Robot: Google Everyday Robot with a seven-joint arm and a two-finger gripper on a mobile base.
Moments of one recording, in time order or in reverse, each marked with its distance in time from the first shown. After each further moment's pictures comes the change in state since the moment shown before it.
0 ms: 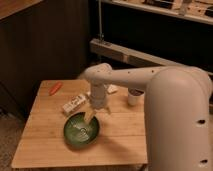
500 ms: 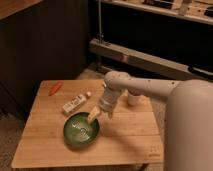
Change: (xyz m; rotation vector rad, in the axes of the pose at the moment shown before) arm -0.006 -0.010 0.011 -0.198 -0.217 0.022
